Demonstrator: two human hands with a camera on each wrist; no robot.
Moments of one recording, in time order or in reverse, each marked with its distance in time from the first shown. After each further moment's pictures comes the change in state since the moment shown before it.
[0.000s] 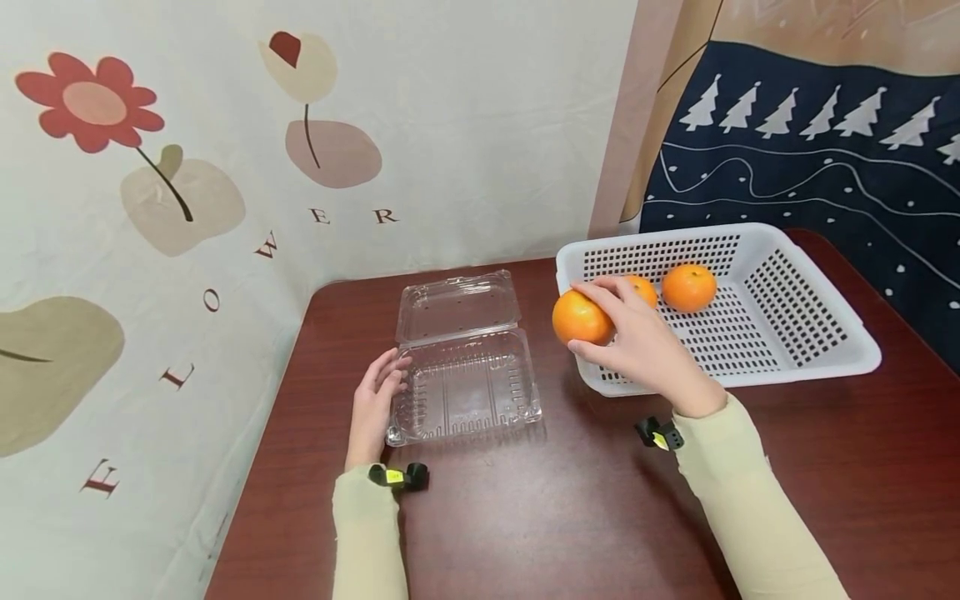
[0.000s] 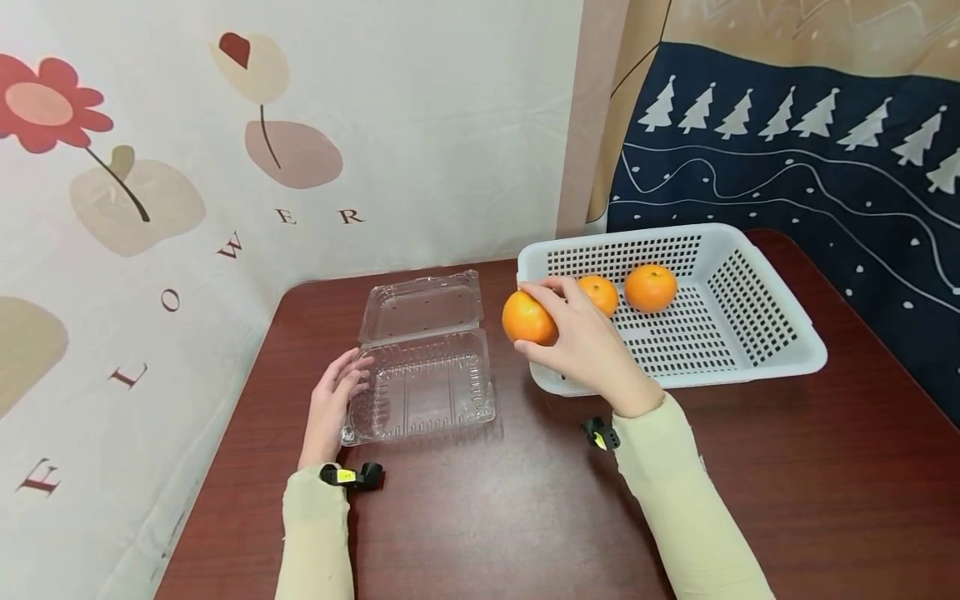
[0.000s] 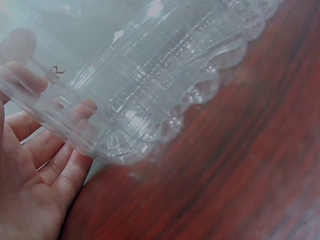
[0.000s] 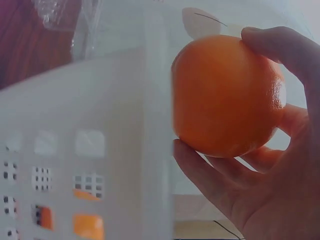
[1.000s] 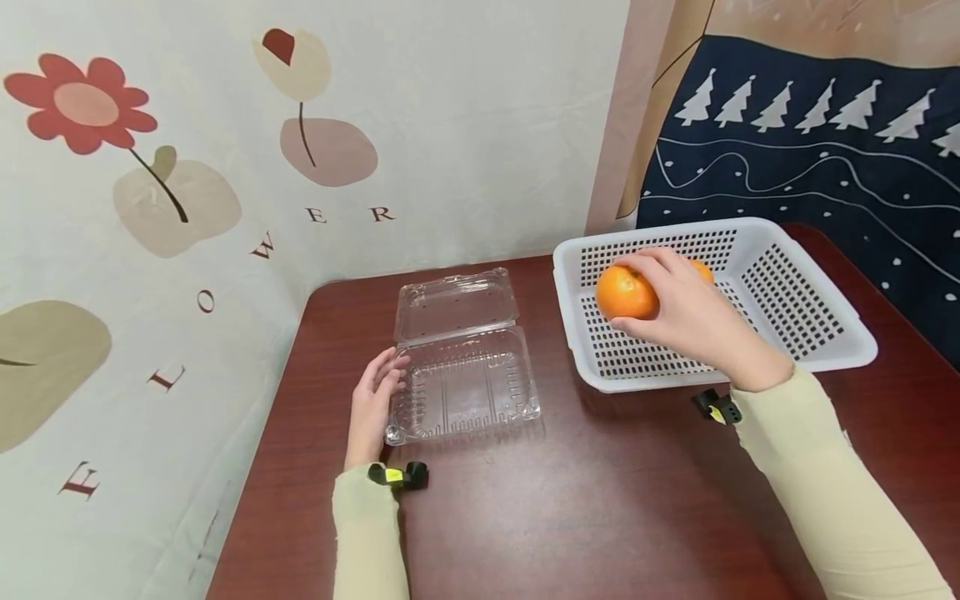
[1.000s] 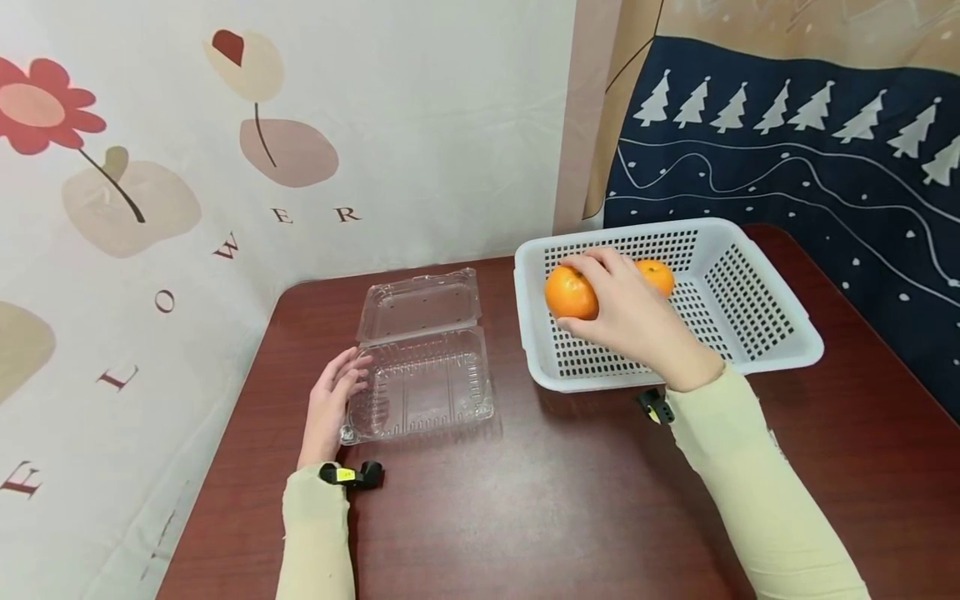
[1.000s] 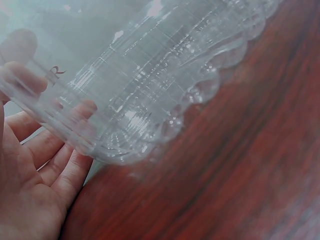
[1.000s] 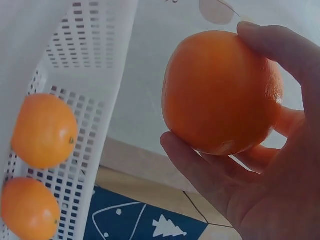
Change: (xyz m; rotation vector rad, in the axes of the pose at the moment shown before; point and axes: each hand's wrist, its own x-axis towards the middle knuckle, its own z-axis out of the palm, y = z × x) left_hand -0.002 0.003 0.002 -0.012 -0.007 -0.009; right_hand 0.004 0.017 -0.053 -0.168 -0.060 0.017
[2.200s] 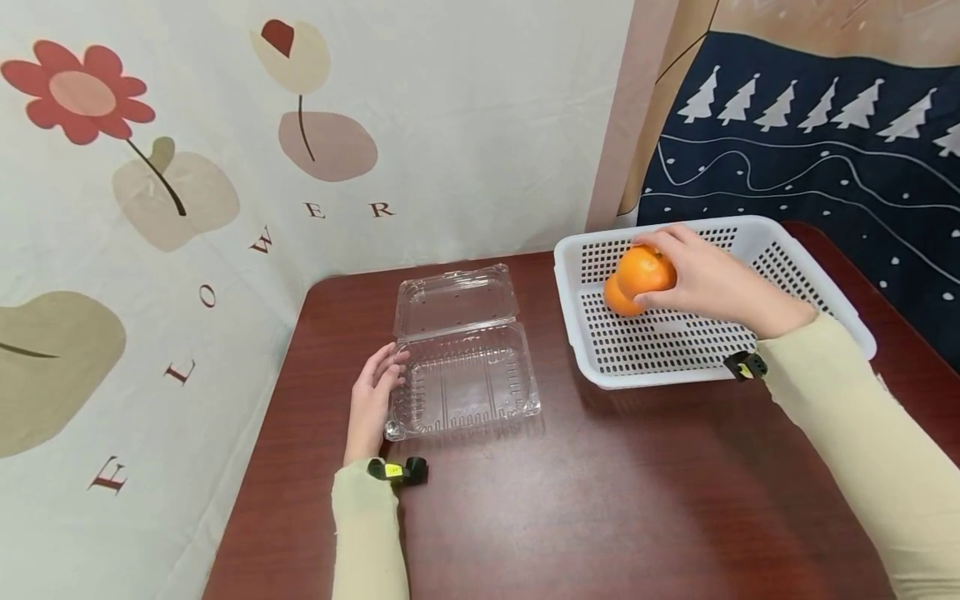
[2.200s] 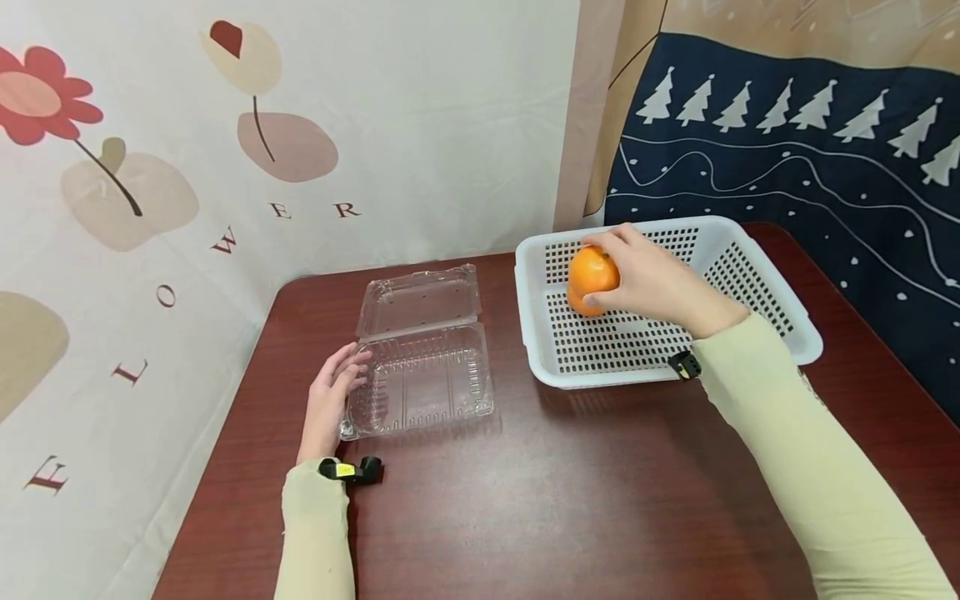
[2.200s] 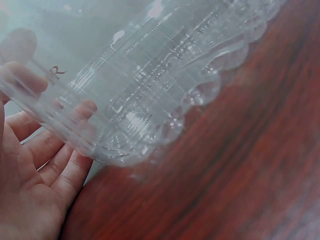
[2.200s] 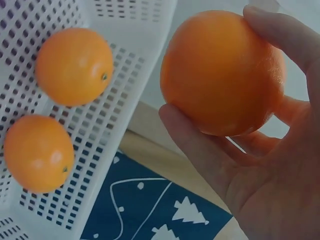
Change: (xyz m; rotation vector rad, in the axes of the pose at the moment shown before) left_hand 0.002 -0.001 -0.002 0.000 0.000 0.002; right_hand 0.026 0.035 -0.021 -0.018 -0.223 0.057
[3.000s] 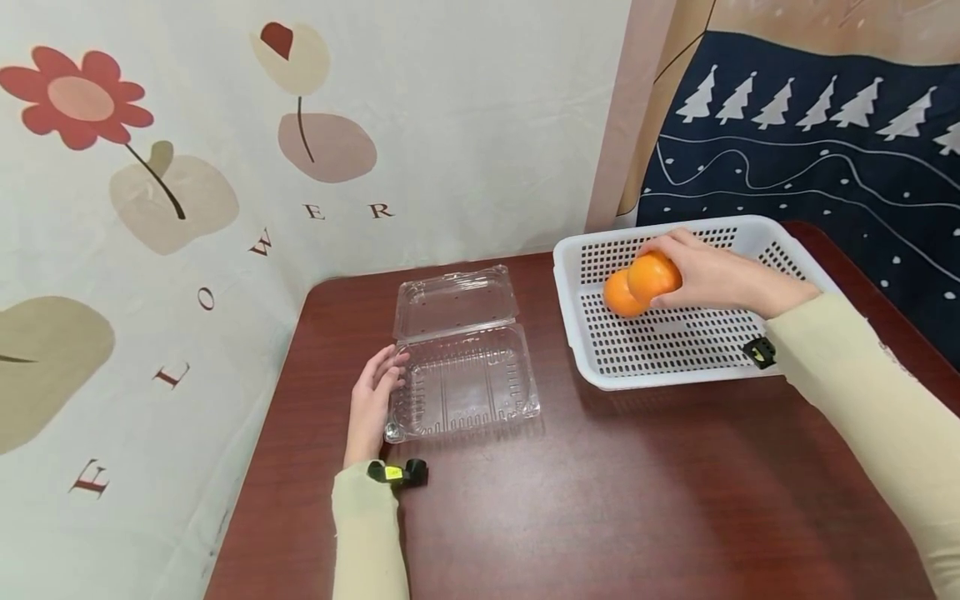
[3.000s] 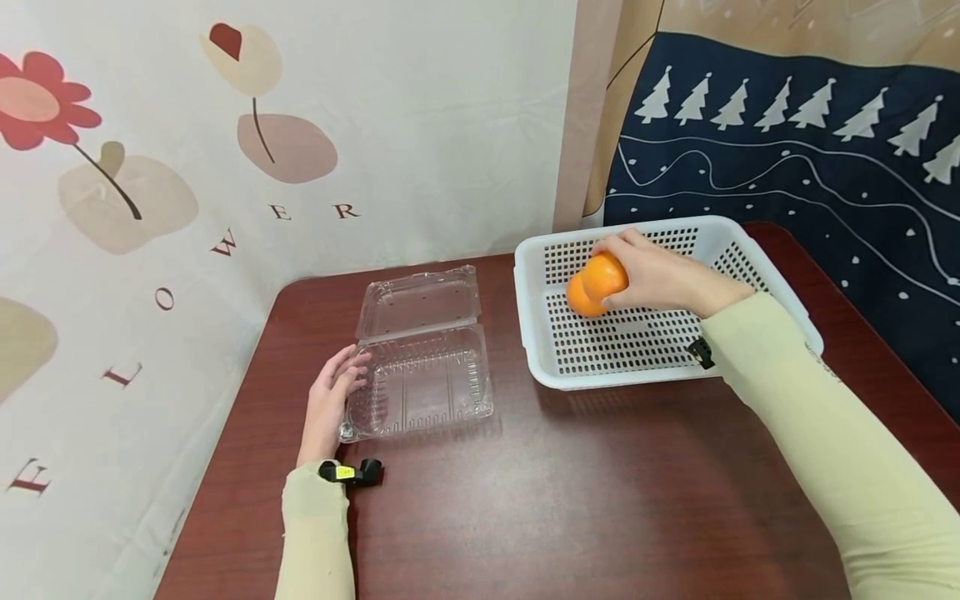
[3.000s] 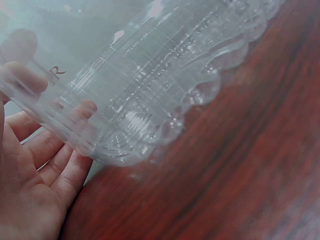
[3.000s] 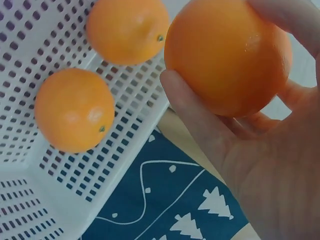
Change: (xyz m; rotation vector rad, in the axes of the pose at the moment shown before) left_hand -0.001 -0.001 0.001 0.011 0.005 -0.006; right_hand 0.009 0.027 0.002 -0.005 -0.173 0.069
